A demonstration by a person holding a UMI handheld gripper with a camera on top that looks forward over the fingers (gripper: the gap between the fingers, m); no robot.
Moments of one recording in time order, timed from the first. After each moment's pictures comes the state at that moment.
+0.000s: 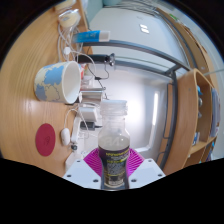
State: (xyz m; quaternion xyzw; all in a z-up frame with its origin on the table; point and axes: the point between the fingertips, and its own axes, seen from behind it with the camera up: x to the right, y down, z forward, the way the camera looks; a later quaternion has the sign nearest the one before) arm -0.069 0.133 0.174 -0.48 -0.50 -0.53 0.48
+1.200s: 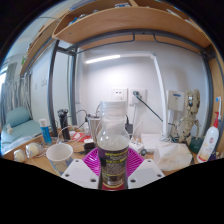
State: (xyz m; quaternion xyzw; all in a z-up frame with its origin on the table) arm -0.093 0.151 0.094 -0.77 -0.12 0.11 0.62
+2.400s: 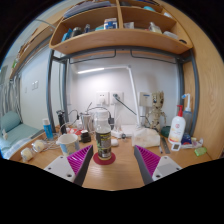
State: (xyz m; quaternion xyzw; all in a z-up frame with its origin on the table) arm -0.034 0.017 0.112 -0.78 -0.04 0.05 0.62
